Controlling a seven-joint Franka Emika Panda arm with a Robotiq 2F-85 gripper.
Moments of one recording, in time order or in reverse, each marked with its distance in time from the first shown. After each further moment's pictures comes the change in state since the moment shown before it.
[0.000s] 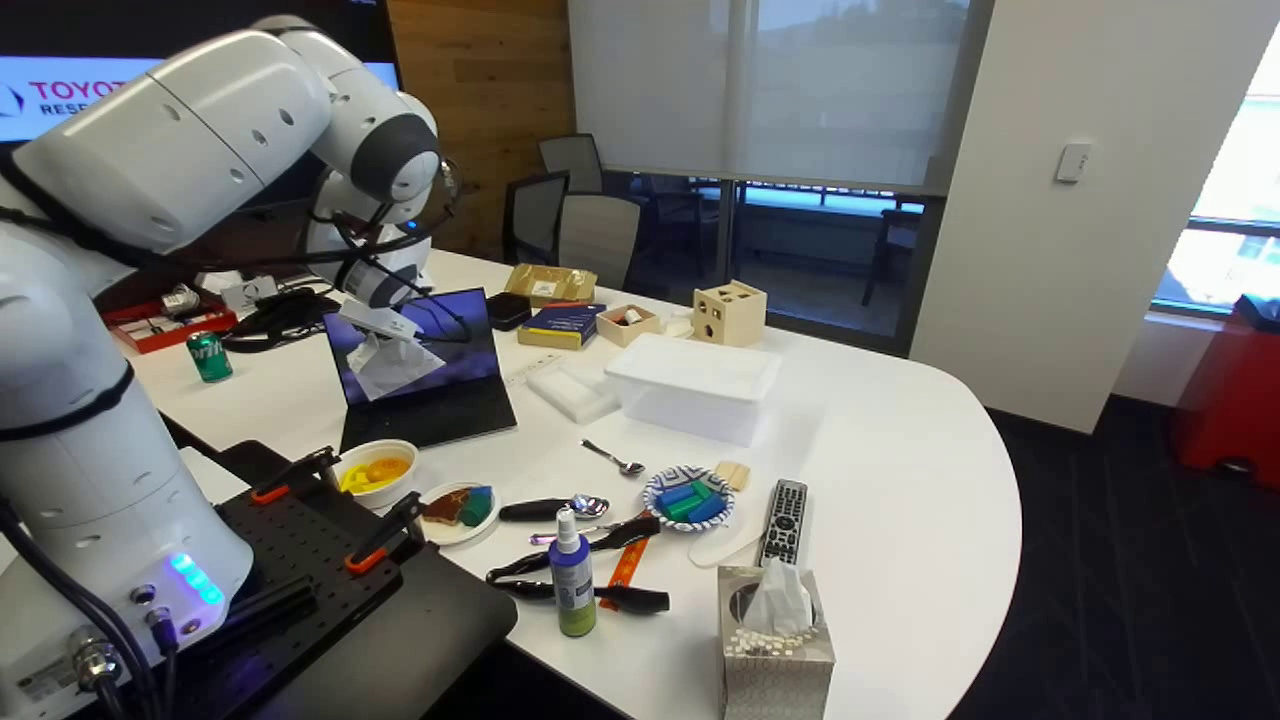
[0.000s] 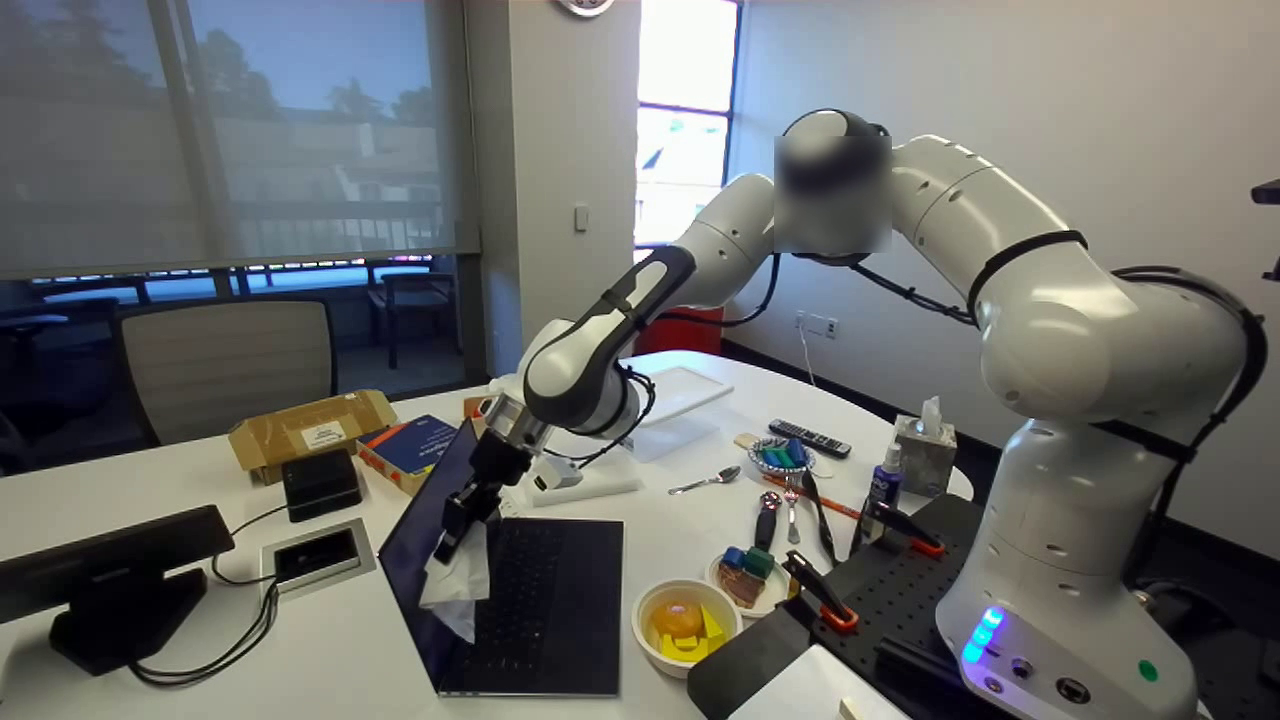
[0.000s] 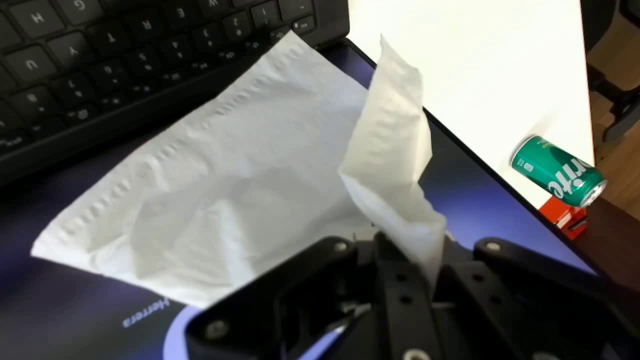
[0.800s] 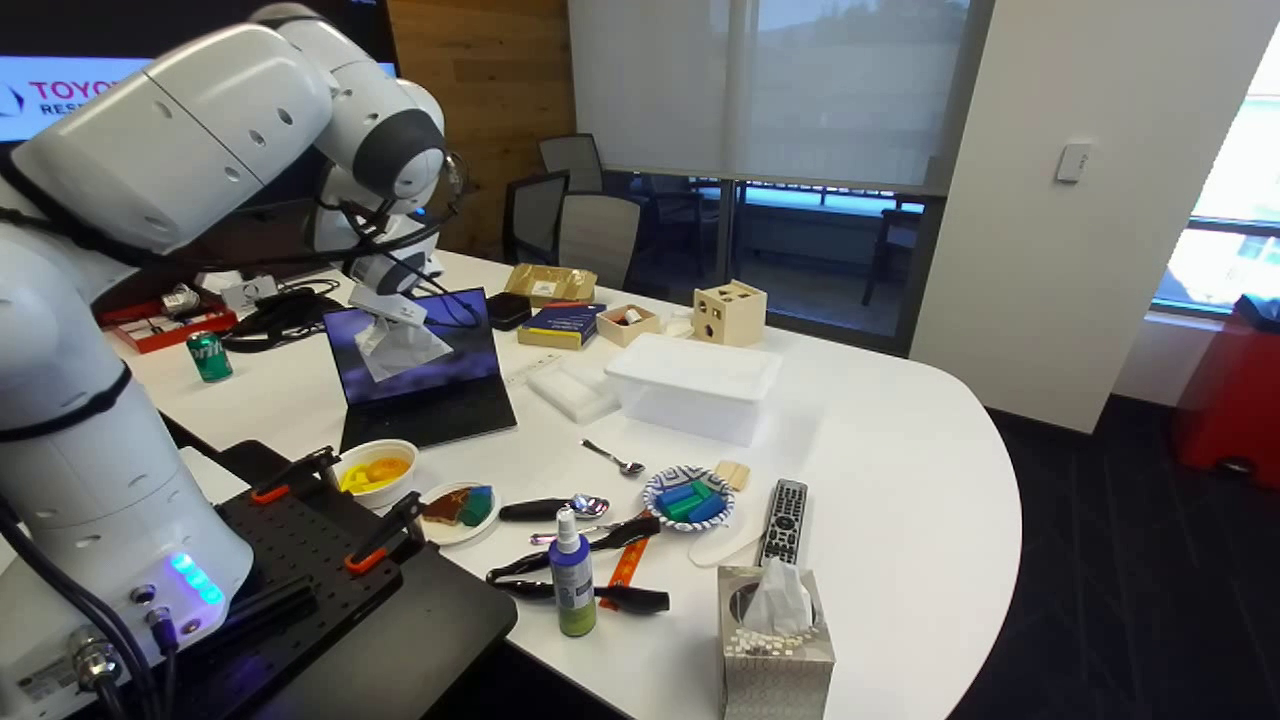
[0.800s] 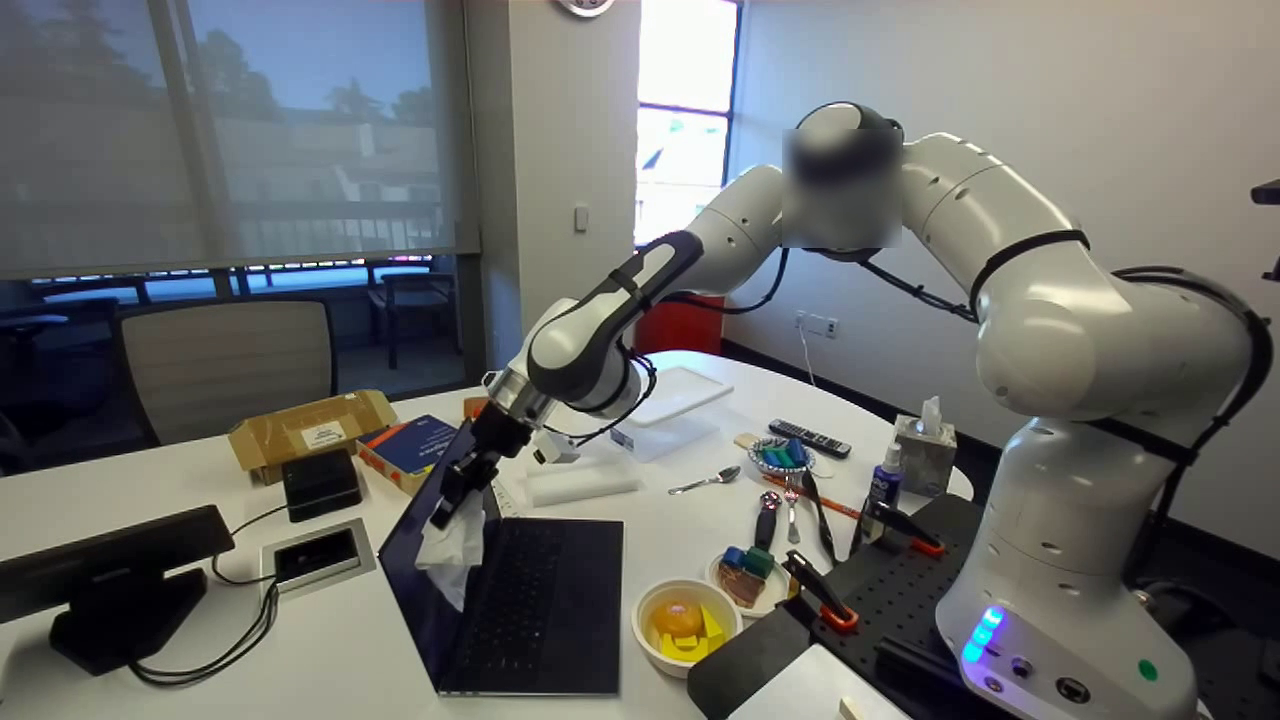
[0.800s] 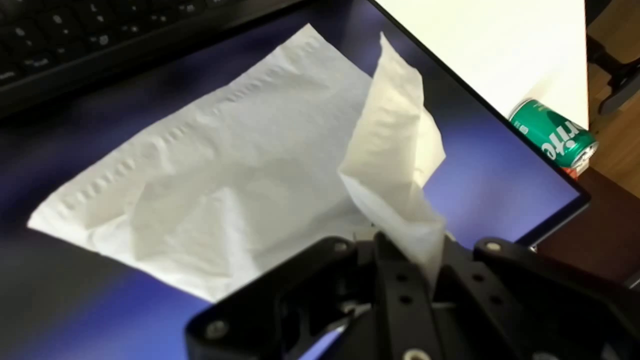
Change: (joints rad) arm -0.069 -0.015 0.054 0.001 0.000 0.005 -0.034
